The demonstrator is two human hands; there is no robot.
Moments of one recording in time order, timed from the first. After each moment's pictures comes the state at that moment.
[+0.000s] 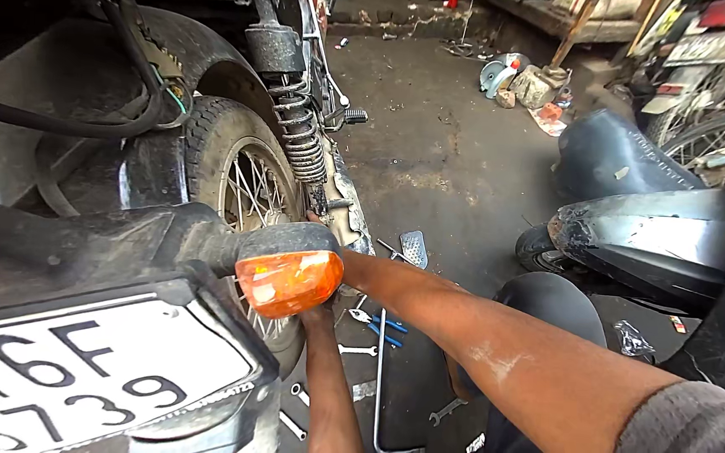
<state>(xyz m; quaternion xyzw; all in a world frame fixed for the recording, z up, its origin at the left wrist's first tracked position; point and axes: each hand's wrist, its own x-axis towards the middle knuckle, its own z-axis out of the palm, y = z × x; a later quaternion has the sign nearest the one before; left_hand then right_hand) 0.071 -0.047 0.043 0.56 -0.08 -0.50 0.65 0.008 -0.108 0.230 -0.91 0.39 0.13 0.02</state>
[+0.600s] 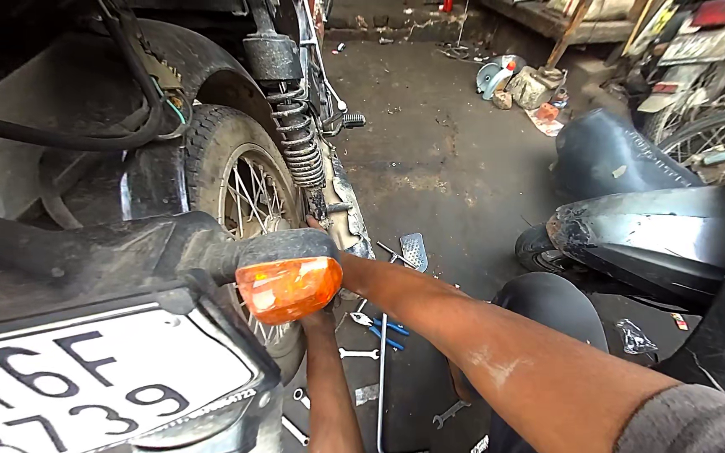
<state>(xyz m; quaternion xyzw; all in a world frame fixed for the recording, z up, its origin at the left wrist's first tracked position) 0.072 -0.049 0.044 0.55 -0.07 -0.51 0.66 -0.004 -0.087 0.239 -0.91 0.40 0.08 0.02</state>
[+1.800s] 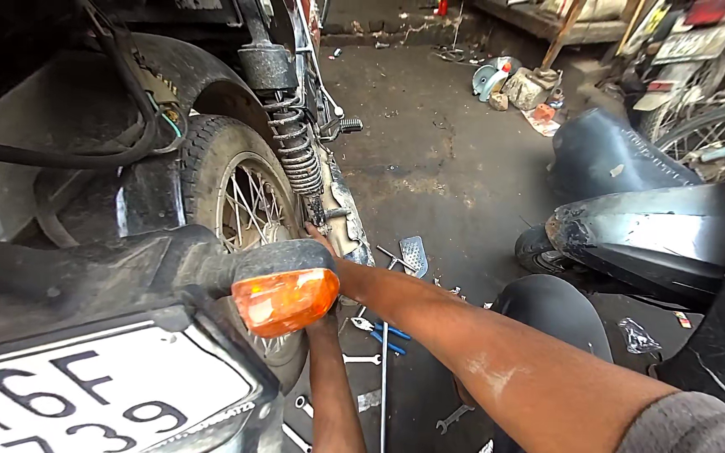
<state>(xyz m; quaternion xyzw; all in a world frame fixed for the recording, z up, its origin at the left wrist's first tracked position) 0.065 -0.055 0.044 0.56 -0.07 -0.49 0.66 0.024 -0.131 0.184 -0.92 0.39 0.06 0.01</state>
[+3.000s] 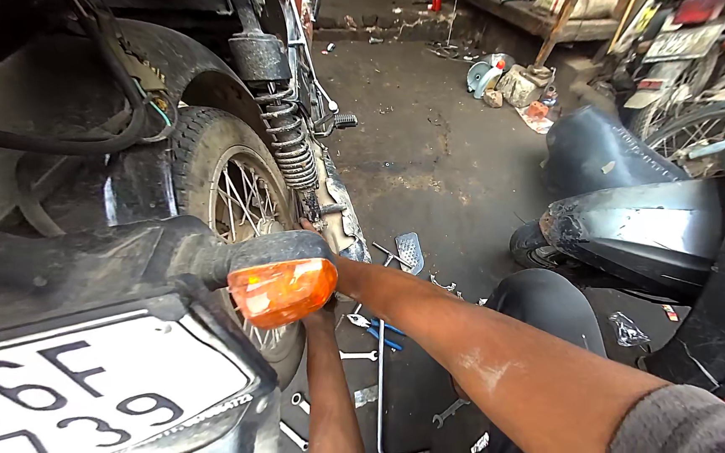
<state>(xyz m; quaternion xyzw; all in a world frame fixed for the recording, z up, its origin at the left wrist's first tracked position) 0.063 -0.053 0.041 0.55 -0.09 -0.51 0.65 0.006 -0.099 0.235 -0.91 0.39 0.13 0.02</state>
